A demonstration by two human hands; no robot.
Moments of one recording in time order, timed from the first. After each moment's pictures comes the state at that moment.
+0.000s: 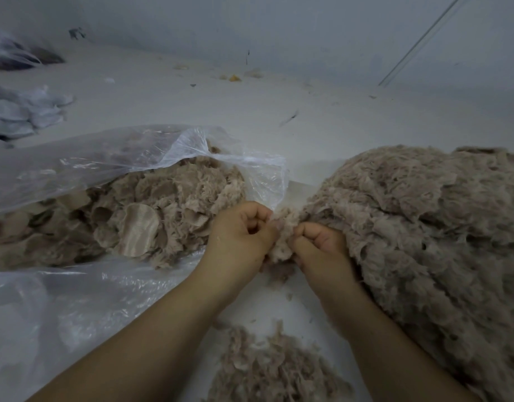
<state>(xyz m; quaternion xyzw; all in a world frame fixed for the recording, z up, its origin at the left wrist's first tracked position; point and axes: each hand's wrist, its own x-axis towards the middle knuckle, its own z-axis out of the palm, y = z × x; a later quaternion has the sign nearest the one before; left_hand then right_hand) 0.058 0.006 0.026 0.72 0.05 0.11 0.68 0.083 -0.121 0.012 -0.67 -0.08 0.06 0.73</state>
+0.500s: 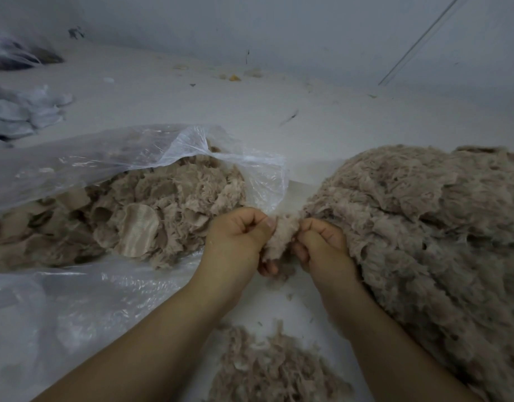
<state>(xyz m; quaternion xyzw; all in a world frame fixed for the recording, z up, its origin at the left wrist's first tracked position) 0.054 0.007 0.021 0.68 0.05 0.10 0.73 0.086 -0.120 0.012 -0.66 -0.05 0.06 0.75</state>
